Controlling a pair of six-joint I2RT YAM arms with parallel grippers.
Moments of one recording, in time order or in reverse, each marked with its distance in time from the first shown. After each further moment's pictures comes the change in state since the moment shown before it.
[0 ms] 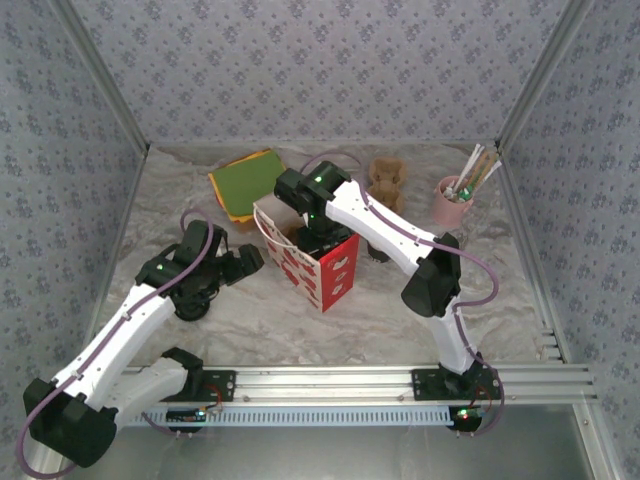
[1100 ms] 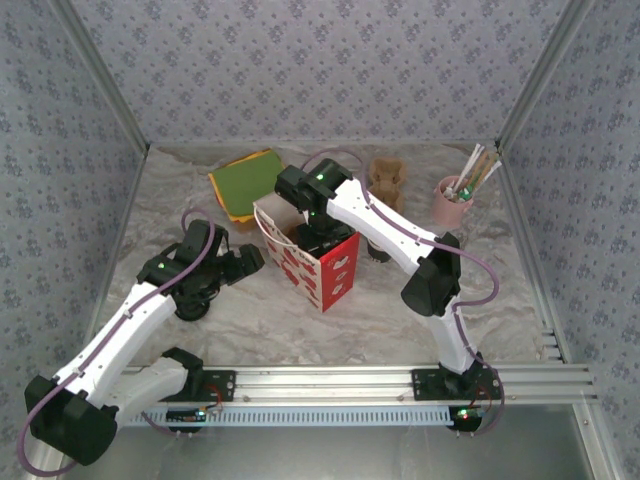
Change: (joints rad) left arm 0.000 0.012 0.000 0.003 0.000 0.000; right arm -0.008 0.005 0.020 0.000 -0.006 0.000
